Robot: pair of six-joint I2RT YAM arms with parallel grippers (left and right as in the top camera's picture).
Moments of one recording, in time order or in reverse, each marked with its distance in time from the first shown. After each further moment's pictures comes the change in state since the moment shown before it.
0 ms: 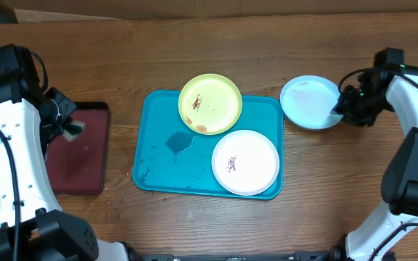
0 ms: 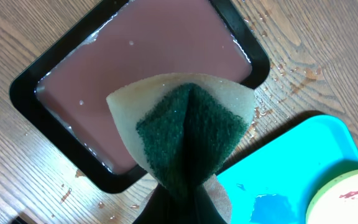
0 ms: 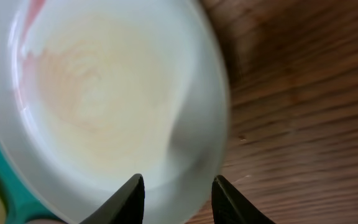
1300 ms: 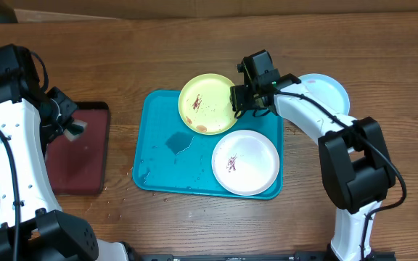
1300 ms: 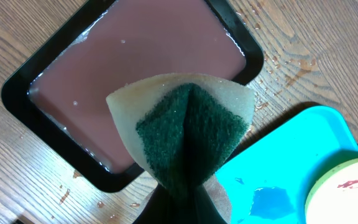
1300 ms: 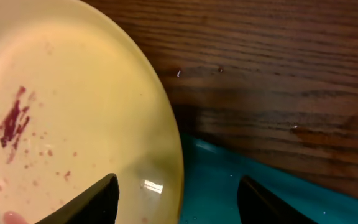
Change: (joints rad) left arm 0.000 0.000 0.000 -0.002 0.027 0.033; right arm 0.624 0.111 0.000 0.507 0.163 -0.030
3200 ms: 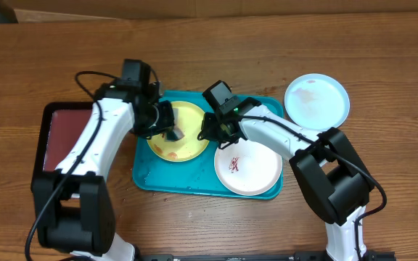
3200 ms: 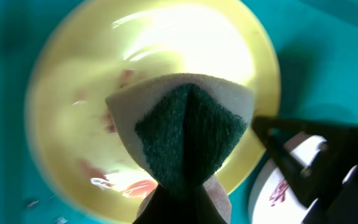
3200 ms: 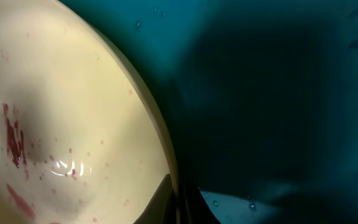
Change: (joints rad) left arm -0.490 0.114 -0.350 0.430 0.309 0.195; right arm 0.246 0.010 -0.048 -0.064 -0.087 0.575
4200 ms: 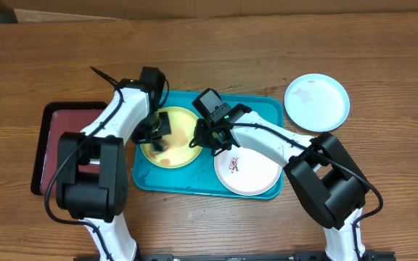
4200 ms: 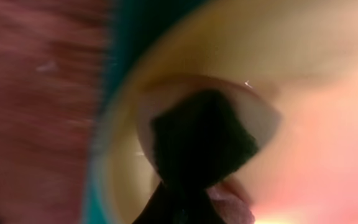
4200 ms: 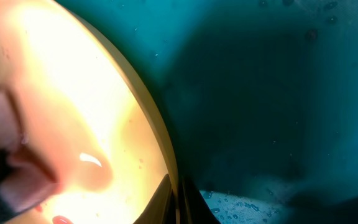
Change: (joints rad) left arm -0.018 0.233 0.070 -0.136 -0.410 -0.080; right arm 0.056 0.000 0.000 -0.012 0.042 0.062
